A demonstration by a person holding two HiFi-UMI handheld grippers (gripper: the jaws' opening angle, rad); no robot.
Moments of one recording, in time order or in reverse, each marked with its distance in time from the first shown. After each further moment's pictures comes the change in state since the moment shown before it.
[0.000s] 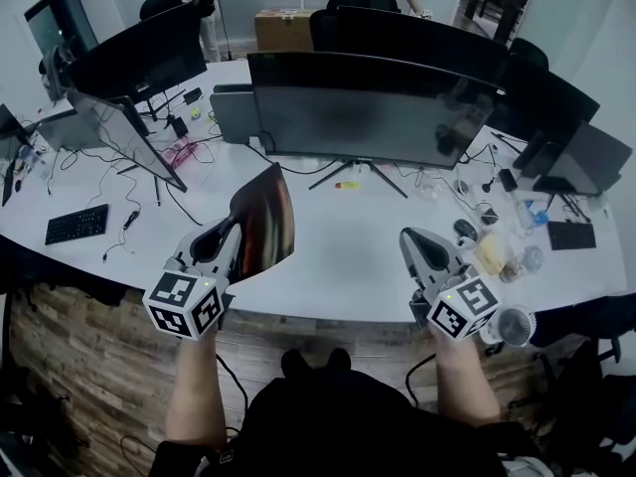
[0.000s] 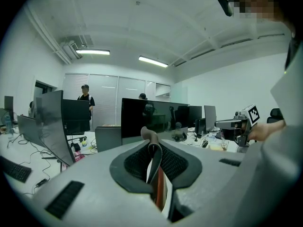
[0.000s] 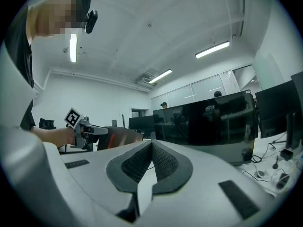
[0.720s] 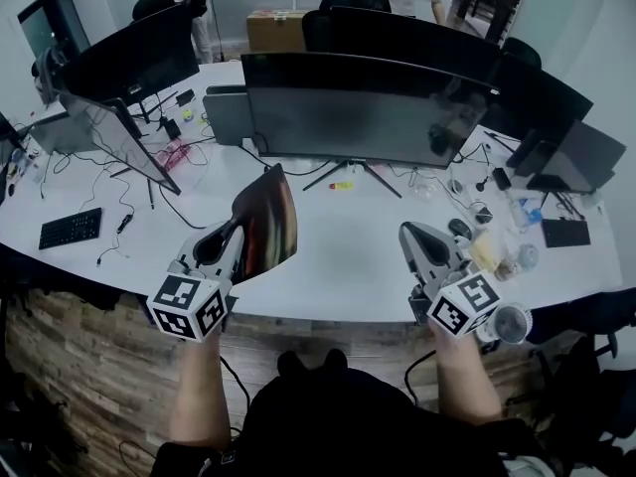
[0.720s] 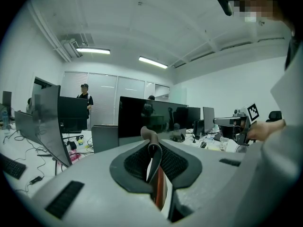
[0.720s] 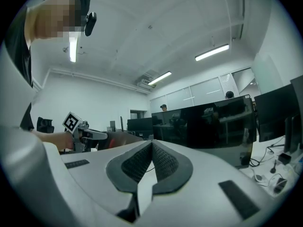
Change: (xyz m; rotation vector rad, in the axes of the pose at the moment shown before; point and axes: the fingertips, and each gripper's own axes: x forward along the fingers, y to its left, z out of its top) left arm 0.009 -0.005 -0.006 -0.021 -0.012 -0.022; right arm 0.002 -0.003 0.014 -0.012 -0.018 -0.020
